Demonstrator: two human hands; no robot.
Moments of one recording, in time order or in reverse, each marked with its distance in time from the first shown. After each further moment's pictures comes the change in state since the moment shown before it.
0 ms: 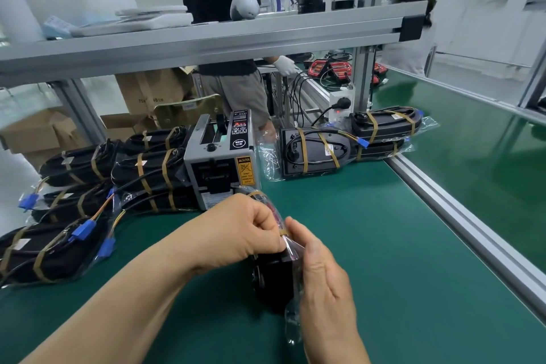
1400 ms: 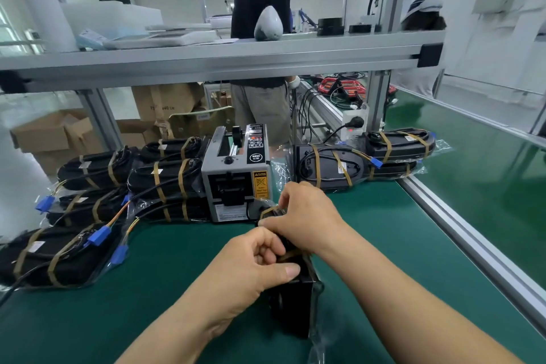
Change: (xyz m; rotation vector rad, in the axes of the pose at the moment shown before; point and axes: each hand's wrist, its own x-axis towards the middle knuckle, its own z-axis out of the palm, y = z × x) left_hand -0.020 -0.029 0.024 -0.451 0.230 -0.041; right_hand 0.116 -0.061 0.036 -1.082 -0.293 -0.070
